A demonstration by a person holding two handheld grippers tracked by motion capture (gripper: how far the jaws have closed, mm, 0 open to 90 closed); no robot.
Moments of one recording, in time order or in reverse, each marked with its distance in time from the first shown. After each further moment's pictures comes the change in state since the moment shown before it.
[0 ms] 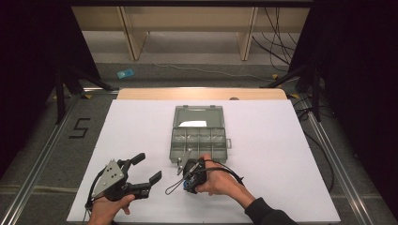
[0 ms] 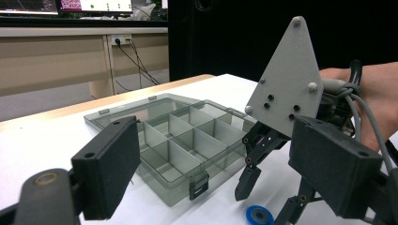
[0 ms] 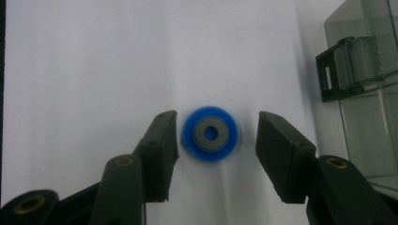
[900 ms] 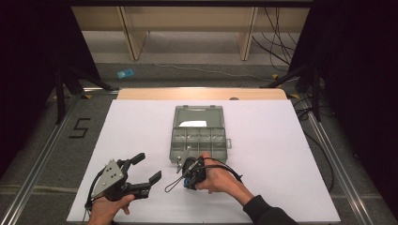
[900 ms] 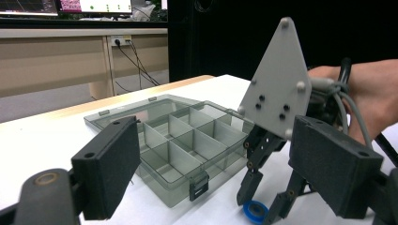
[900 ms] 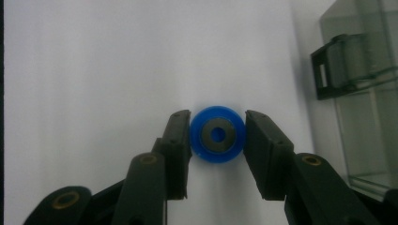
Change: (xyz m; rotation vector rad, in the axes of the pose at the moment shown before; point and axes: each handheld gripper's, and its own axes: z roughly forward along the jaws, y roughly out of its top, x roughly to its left) left arm 0.000 0.000 -0.001 -0.004 -0.001 0.001; right arm -0.005 0.002 -0.002 0.011 0.011 0.021
